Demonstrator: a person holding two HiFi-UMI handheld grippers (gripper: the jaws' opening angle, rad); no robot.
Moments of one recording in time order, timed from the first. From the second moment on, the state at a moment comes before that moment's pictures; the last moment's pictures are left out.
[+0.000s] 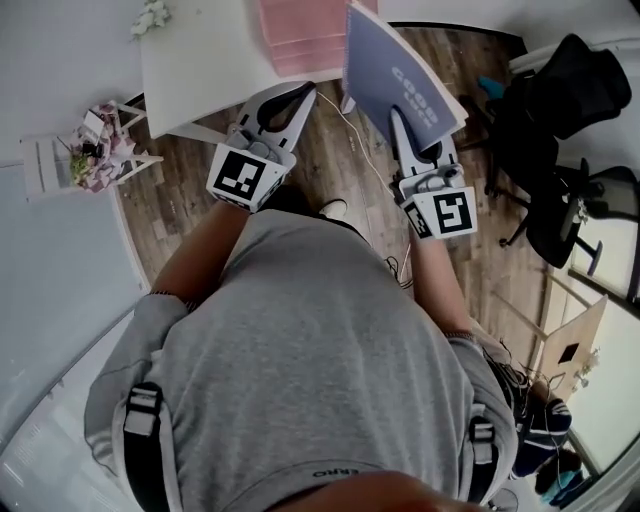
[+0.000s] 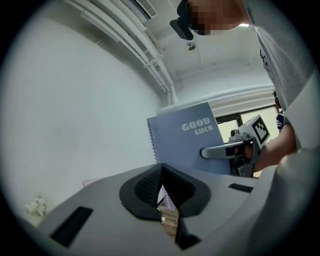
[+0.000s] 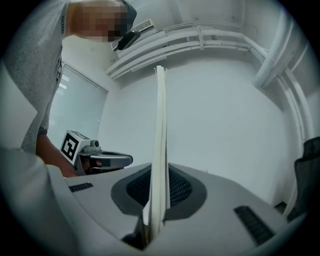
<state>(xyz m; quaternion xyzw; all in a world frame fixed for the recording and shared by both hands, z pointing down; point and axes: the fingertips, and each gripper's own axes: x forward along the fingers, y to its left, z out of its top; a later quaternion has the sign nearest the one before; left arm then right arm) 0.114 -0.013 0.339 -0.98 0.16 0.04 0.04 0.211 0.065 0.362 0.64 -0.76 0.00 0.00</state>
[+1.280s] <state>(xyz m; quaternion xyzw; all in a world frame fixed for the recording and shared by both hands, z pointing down) 0.148 -0.202 0.342 -0.97 0.23 0.04 0.04 0.236 -0.144 0.349 0.55 -0.84 0.03 0.00</state>
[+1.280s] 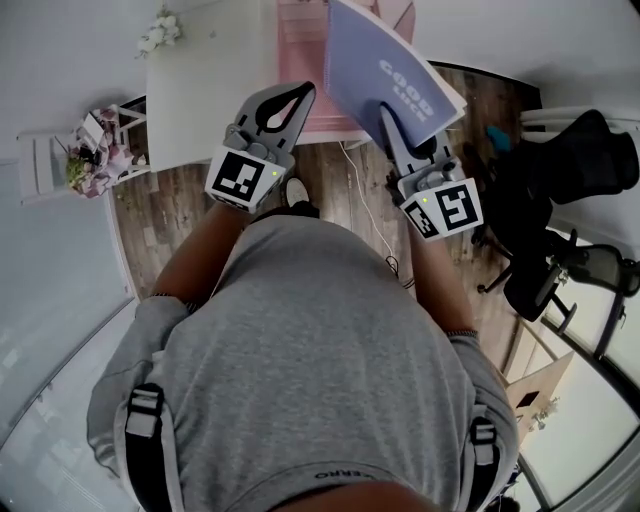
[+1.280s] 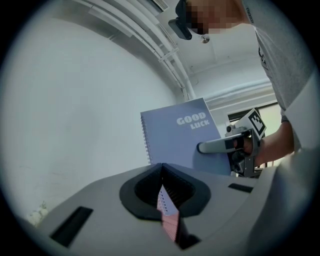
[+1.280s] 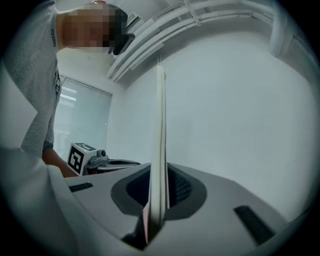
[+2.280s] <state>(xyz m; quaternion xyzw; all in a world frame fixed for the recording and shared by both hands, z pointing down) 0.154 -0.269 0.347 -0.94 0.35 0.03 0.04 0.253 -0.245 0.390 0.37 -0.89 0.27 -0.05</state>
